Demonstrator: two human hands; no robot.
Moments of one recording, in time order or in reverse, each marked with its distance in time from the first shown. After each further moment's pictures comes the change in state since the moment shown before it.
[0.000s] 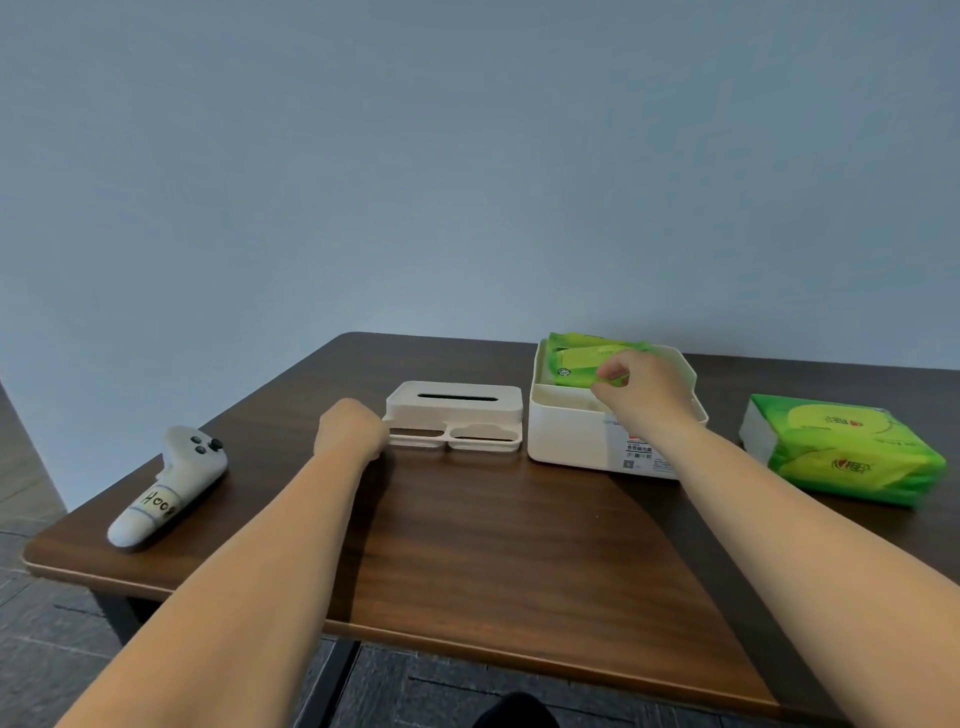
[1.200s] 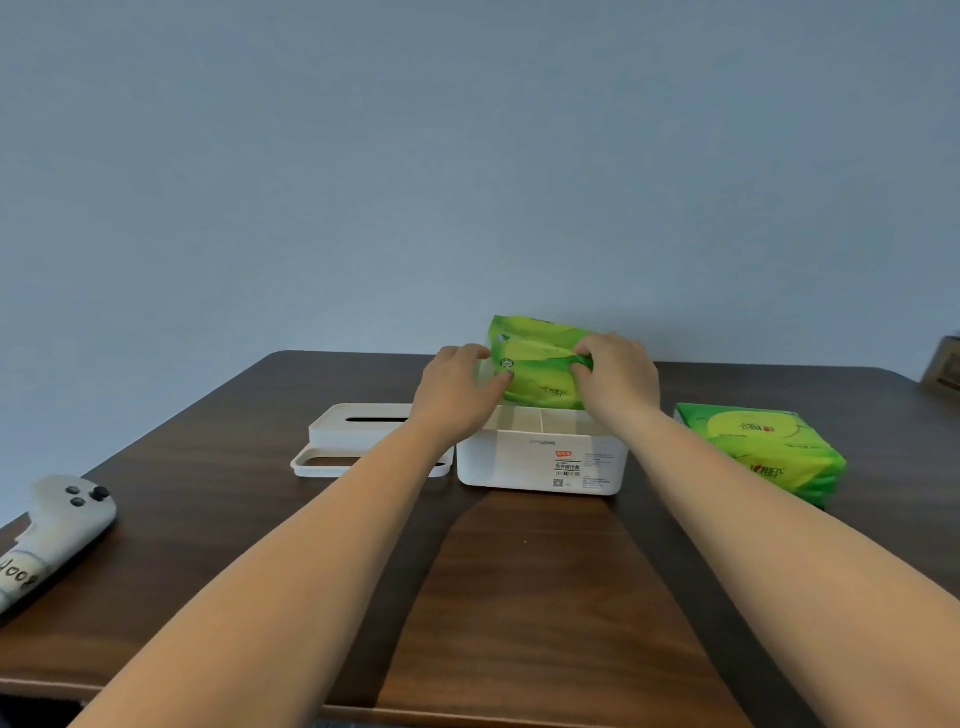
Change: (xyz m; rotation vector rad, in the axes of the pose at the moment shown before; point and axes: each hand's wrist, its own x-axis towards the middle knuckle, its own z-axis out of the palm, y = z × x) left_hand -0.067 0.152 0.056 -0.152 -0.092 0.703; right_hand 0.038 0.033 -0.026 -0.261 0.143 -0.074
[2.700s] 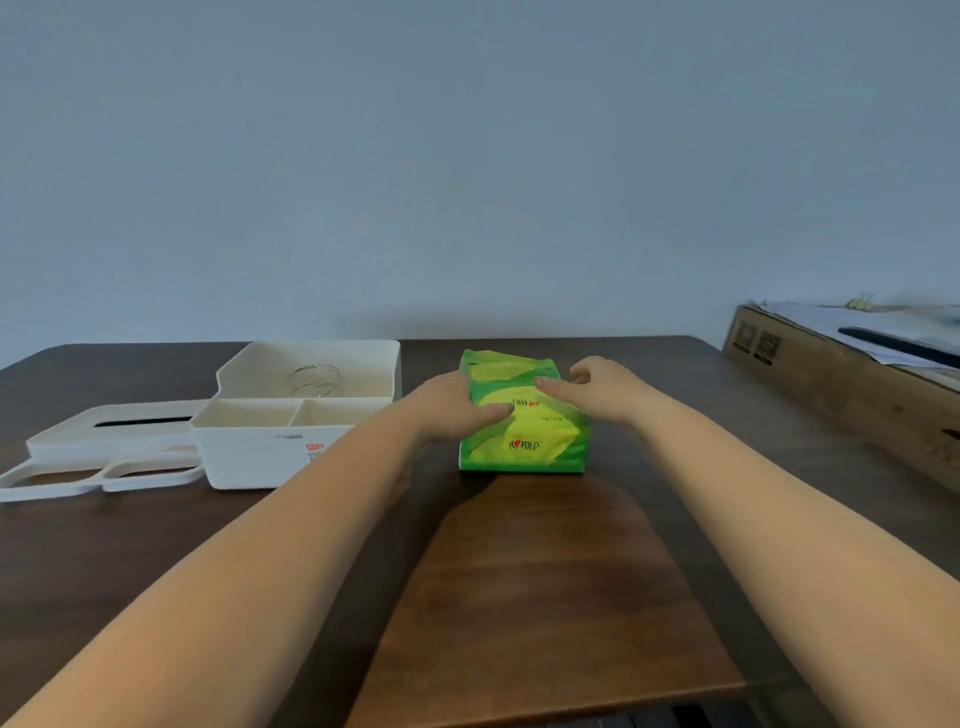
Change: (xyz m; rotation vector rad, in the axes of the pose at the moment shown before) left_hand -0.016 0.181 0.135 0.124 -0.526 0.070; right_hand -0.012 0.216 -0.101 0.163 -0.396 0.301
